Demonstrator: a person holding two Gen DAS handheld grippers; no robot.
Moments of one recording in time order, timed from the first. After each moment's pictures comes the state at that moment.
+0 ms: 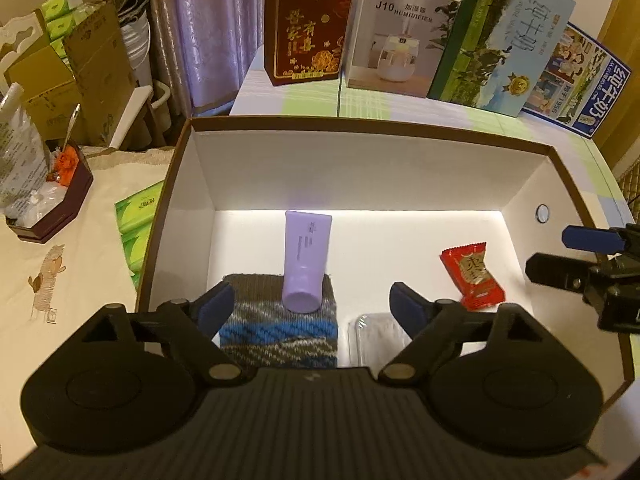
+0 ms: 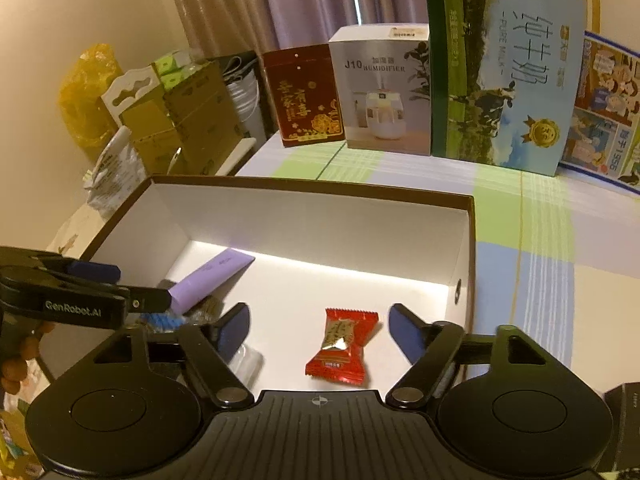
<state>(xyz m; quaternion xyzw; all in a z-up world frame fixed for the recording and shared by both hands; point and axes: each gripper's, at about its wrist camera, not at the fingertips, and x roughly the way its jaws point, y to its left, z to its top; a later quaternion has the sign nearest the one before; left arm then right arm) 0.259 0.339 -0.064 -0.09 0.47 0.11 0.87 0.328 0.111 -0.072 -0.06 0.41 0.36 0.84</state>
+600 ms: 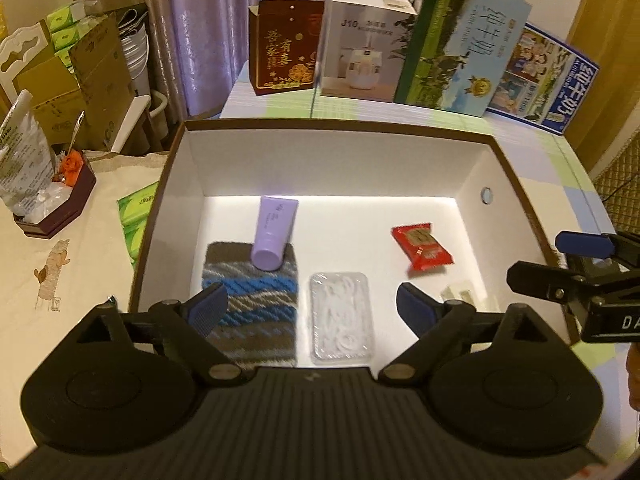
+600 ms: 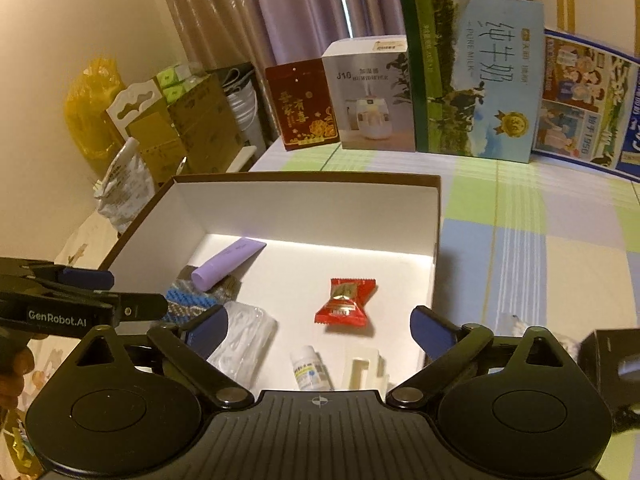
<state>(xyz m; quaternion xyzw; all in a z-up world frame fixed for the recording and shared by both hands) 0.211 0.291 -0.026 -0.09 0.46 0.10 0.88 0.286 0.070 -0.046 -0.03 0.41 0.36 0.84</state>
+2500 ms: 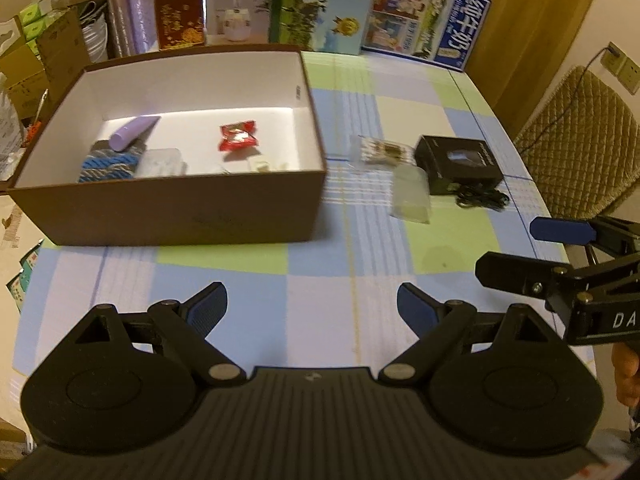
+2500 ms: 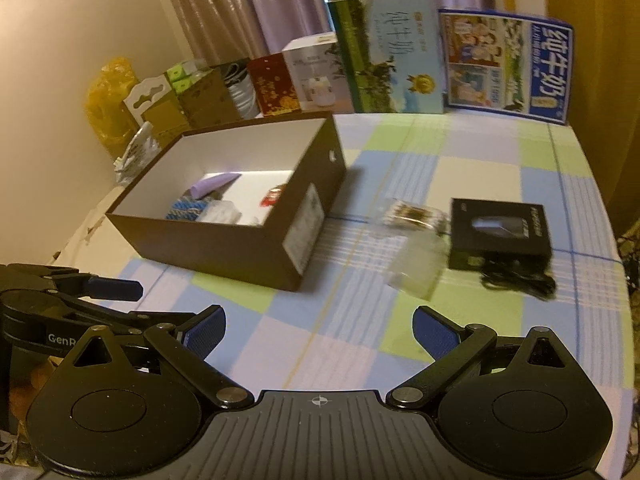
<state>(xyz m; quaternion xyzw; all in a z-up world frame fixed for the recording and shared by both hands) 0.115 0.058 -0.020 -0.09 0.47 0.06 0.87 0.188 -0.148 -0.021 -0.03 0.42 0.37 0.83</state>
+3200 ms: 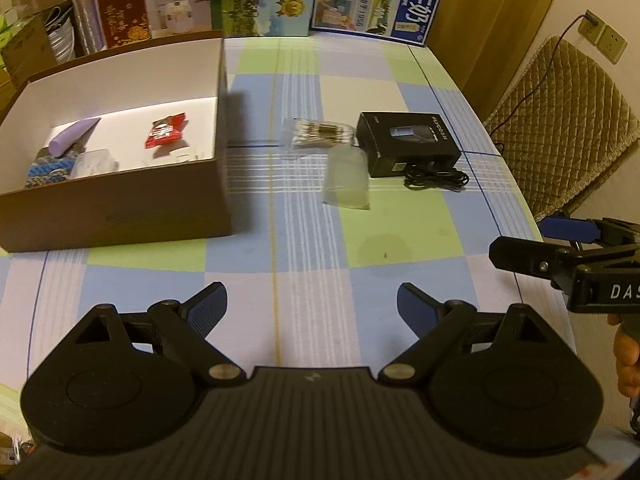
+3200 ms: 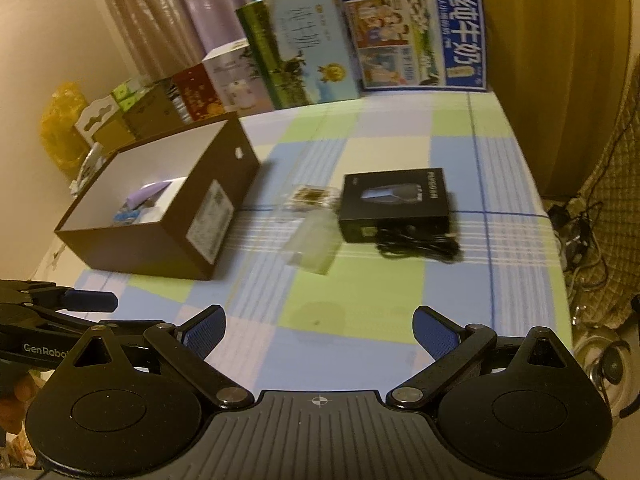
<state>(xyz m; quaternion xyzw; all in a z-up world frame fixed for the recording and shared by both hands) 0.149 -0.010 -0.036 -0.08 0.49 0.03 0.87 0.216 -0.236 -0.034 0.00 0.44 0.30 0.85</state>
